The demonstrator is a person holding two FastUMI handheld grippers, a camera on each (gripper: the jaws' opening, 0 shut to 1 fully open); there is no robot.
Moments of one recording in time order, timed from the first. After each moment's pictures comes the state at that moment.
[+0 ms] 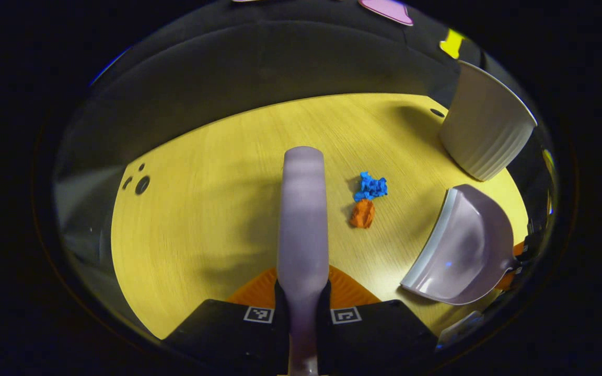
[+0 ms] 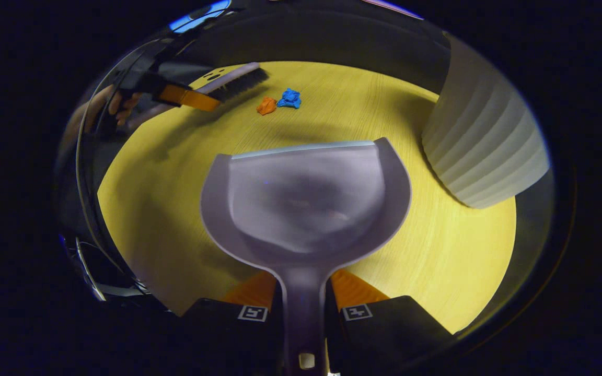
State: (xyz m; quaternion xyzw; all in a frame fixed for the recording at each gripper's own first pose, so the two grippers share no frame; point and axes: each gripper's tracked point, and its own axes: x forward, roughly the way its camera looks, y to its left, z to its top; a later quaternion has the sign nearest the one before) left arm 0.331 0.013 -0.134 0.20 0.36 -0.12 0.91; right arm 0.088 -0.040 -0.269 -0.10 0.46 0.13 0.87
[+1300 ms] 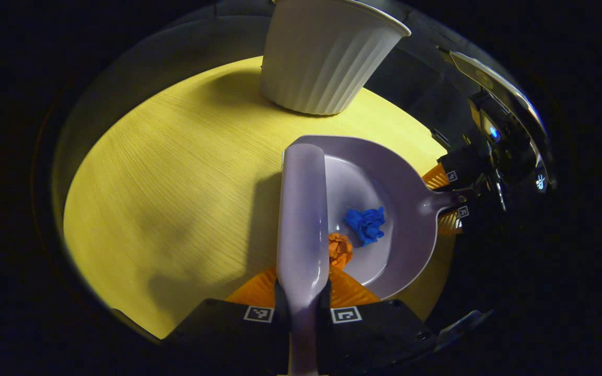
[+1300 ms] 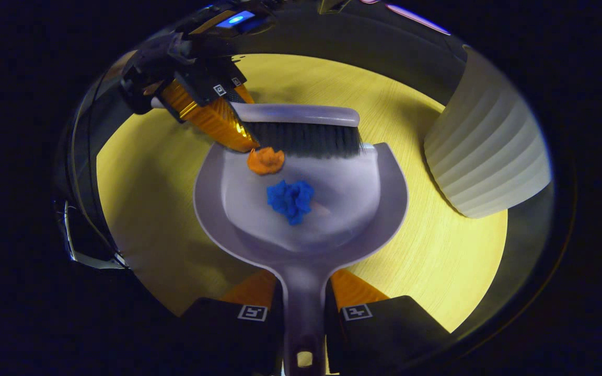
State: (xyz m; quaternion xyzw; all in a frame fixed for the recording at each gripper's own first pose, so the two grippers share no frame) left arm 0.224 -0.147 -0.199 0.27 0.42 -0.42 0.76; right arm 0.076 -0.060 -0.283 -0.15 0.45 0.15 0.87
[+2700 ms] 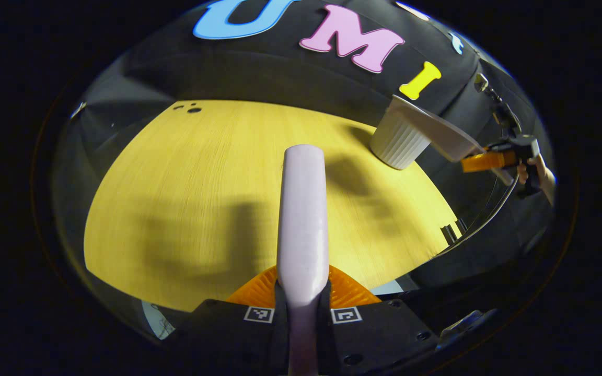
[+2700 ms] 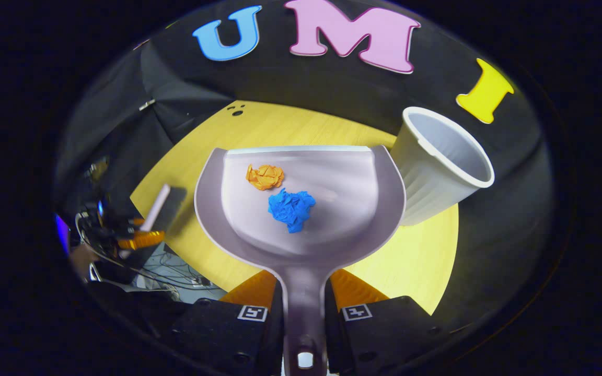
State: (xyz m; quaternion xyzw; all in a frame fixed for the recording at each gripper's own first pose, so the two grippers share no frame) left arm 0.043 0.046 -0.301 -0.05 0.29 -0.15 0.94; right arm 0.076 -0.063 -0.223 -0.09 0.39 0.12 0.91
